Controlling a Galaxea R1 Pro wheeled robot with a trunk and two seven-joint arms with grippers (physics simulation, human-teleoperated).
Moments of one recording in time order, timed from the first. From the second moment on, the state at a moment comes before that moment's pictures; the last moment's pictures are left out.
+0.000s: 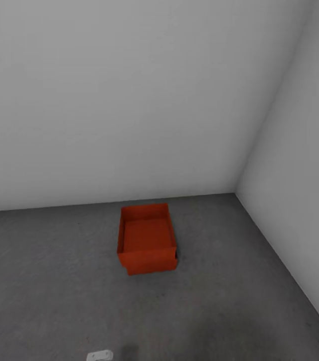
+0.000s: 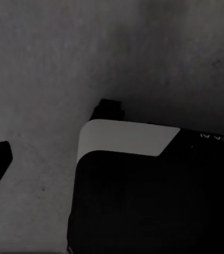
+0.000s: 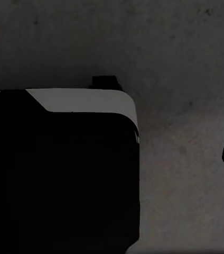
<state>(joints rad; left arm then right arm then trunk) -0.50 -0.06 -0.07 0.00 0.22 0.15 0.20 -0.31 0.09 0.54 0.01 -0.54 -0.08 -0.24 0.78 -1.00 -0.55</state>
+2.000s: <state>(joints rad) -0.44 -0.04 -0.07 0.00 0.22 0.08 0.19 -0.26 0.09 0.54 0.02 -0.53 -0.11 -0.21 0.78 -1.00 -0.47</state>
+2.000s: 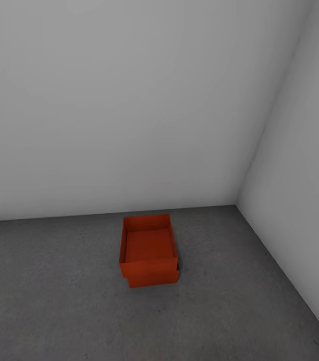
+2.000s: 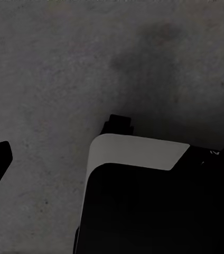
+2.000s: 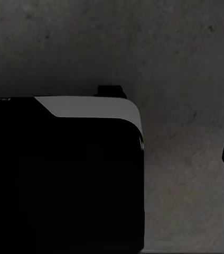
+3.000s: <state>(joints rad) -0.42 -0.02 -0.07 0.00 0.22 0.08 0.08 -0.22 0.09 0.54 0.02 -0.53 -0.12 -0.12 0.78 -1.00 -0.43</state>
